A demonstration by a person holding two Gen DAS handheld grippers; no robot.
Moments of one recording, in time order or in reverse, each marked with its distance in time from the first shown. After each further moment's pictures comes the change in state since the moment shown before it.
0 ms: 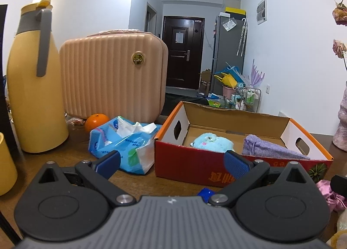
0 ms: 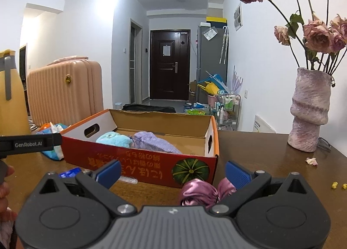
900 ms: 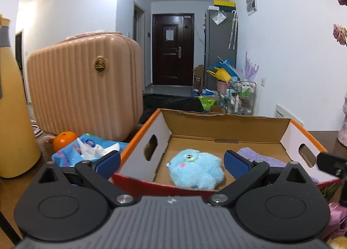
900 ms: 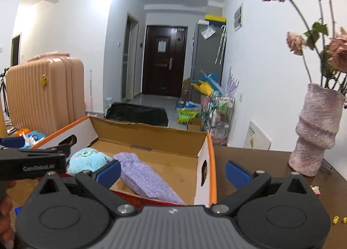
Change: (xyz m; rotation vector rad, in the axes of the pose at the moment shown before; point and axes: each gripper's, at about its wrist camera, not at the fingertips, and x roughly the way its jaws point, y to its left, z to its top) left arm 0.067 -0.050 0.023 0.074 0.005 -0.011; right arm 0.074 -0.007 0.048 -0.049 0.012 -0.059
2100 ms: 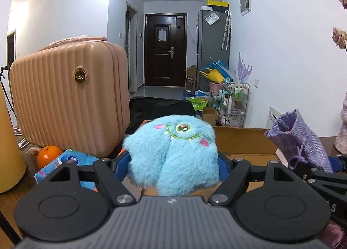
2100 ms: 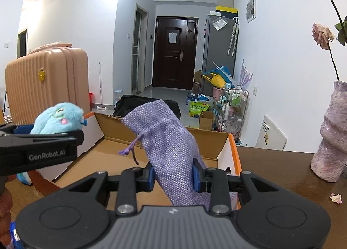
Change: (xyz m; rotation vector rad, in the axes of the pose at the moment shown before) left arm 0.027 -0.014 0.026 0.009 0.012 -0.045; right arm 0.055 0.017 0.010 -0.011 0.063 0.067
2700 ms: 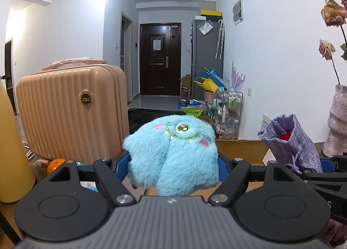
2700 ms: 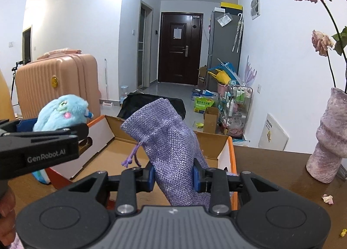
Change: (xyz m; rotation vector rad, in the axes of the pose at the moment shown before) left arm -0.050 -0.010 0.014 0.025 -0.048 -0.026; right arm -0.025 -0.006 0.027 -0.005 0.039 0.029
